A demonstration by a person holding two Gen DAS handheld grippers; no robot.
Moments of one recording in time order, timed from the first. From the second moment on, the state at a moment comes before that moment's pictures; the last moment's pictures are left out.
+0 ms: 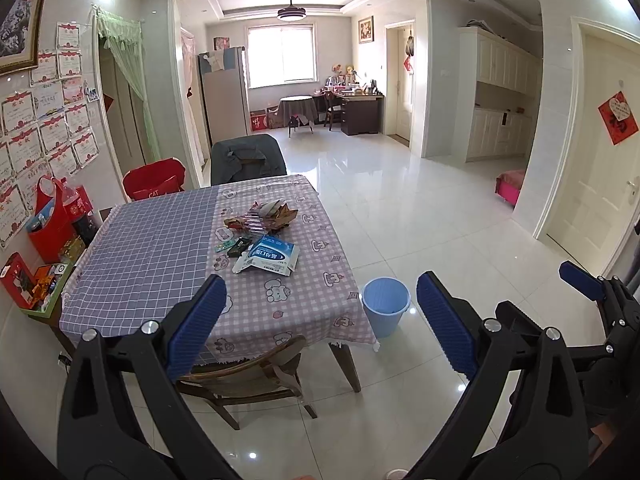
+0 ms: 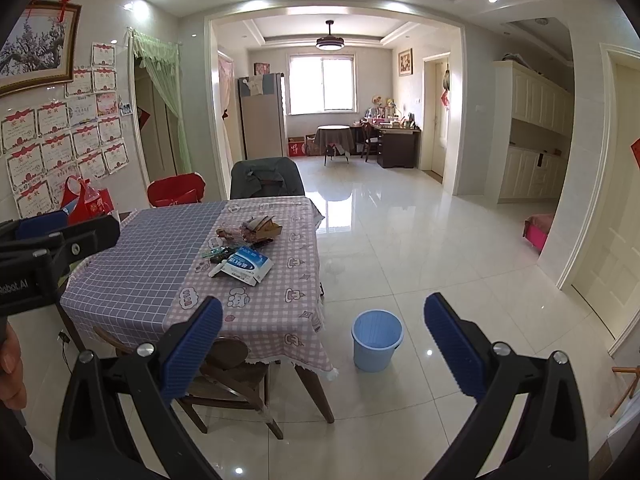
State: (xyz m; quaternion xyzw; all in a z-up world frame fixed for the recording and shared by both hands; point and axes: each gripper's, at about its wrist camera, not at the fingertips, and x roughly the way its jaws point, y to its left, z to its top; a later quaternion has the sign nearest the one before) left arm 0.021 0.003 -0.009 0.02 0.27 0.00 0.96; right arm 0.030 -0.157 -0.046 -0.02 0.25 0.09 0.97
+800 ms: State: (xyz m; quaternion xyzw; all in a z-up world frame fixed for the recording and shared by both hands) left arm 0.031 0.006 -0.012 0.02 0.28 0.01 0.96; right arm 0.045 -0.173 -0.049 -0.01 0.26 0.10 0.96
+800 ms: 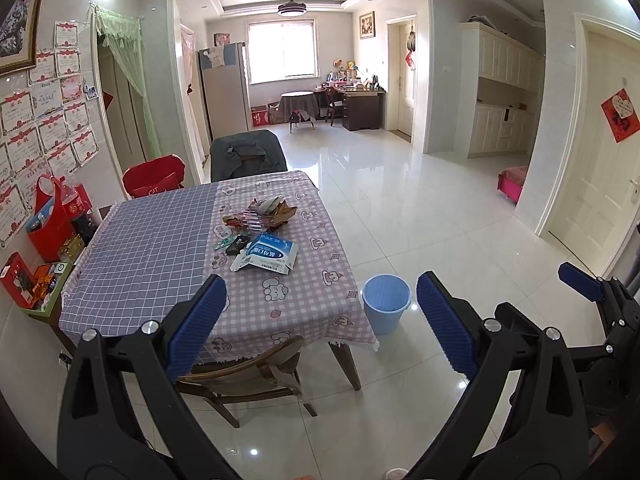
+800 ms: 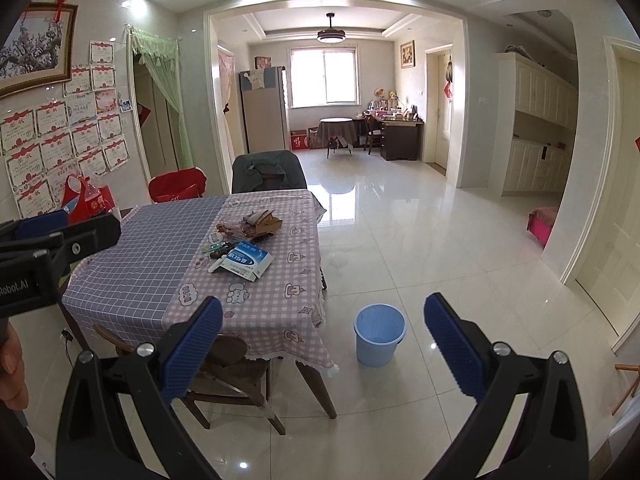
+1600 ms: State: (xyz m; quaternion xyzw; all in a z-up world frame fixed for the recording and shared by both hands) left arm 0.034 -0.001 -0.013 0.02 0.28 0.01 0.96; right arm 0.041 -0.177 -0.056 -0.01 0.26 0.10 0.96
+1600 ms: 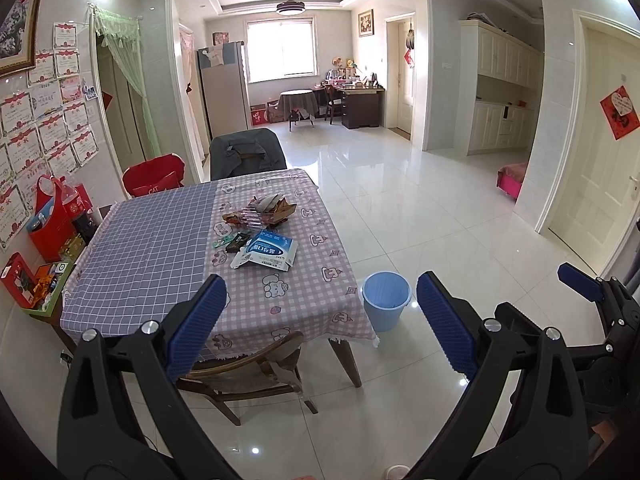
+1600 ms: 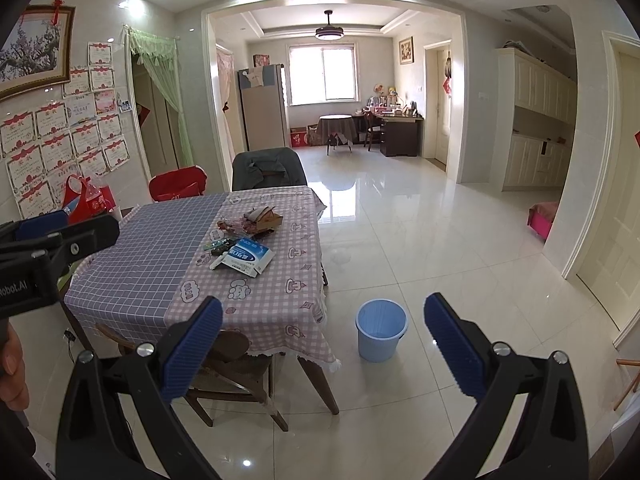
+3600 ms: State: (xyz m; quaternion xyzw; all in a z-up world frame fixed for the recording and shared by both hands) left arm 0.262 -0.026 -0.080 -0.04 0.44 0.05 0.90; right arm 0.289 -0.210 -0.118 -0.01 0.36 0.15 0.92
